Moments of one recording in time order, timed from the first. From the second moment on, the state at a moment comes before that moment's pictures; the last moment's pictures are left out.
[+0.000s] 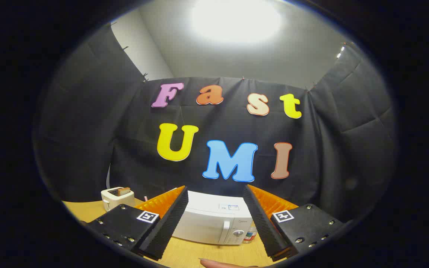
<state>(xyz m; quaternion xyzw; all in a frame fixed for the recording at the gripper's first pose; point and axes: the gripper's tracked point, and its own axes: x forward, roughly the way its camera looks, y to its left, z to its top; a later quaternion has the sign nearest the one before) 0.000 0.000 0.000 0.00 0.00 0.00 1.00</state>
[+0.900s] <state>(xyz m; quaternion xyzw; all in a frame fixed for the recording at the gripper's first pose) 0.006 -0.004 -0.014 0.08 0.02 -0.01 1.00</state>
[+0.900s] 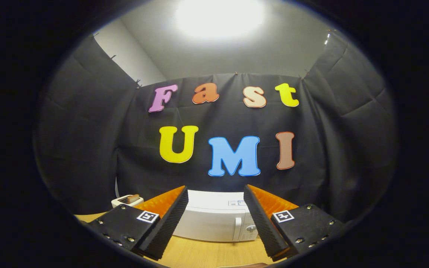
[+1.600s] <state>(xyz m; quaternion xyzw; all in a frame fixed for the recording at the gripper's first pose) 0.086 -0.020 -0.158 0.08 0.09 -0.03 0.99</state>
